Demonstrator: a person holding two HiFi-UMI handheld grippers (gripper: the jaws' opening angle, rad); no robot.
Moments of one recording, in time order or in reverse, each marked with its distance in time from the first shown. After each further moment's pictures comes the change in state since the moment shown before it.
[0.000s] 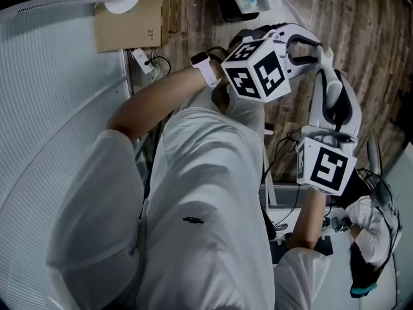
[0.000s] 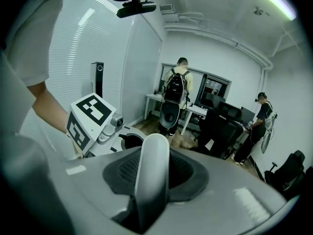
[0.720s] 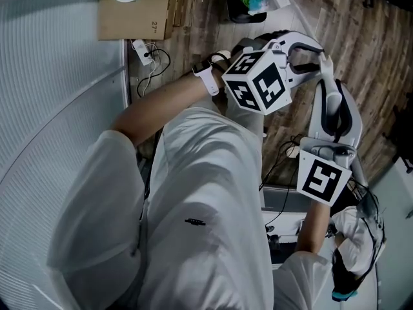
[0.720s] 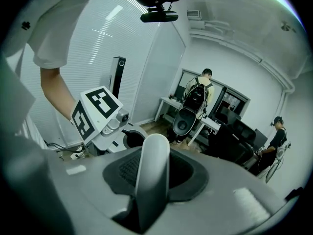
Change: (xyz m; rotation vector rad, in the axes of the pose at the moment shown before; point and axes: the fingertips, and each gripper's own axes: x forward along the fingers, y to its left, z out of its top) left arm -0.022 0.020 -0.007 -0.050 -0.037 0.122; right arm 0.016 0.024 0.020 -0.202 -0.057 0.103
